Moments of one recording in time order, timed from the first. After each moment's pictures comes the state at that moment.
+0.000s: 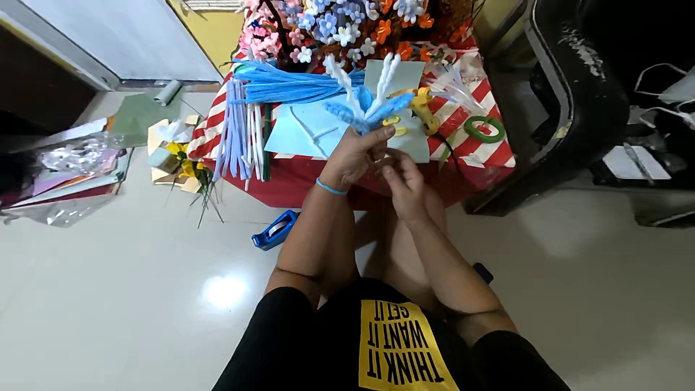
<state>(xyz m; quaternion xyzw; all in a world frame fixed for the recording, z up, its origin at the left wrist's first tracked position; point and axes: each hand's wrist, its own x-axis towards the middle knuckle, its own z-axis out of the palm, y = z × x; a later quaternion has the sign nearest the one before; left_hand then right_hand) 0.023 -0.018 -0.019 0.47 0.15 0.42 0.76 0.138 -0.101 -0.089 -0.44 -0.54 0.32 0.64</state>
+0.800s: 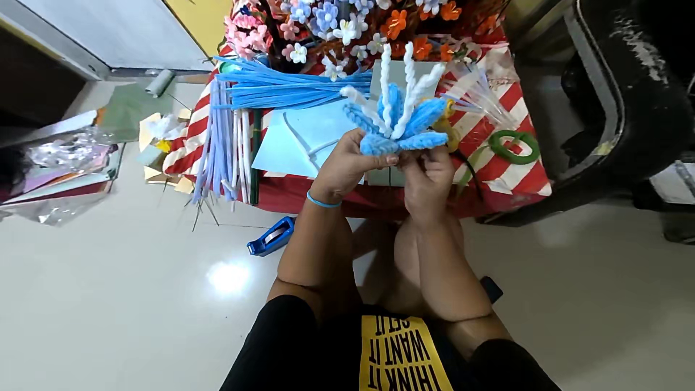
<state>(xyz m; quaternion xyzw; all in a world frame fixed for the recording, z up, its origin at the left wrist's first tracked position) 0.018 0.027 -0.042 0.54 0.10 0.45 0.71 0.152 -0.035 -0.068 -0.34 -0.51 0.25 0.75</state>
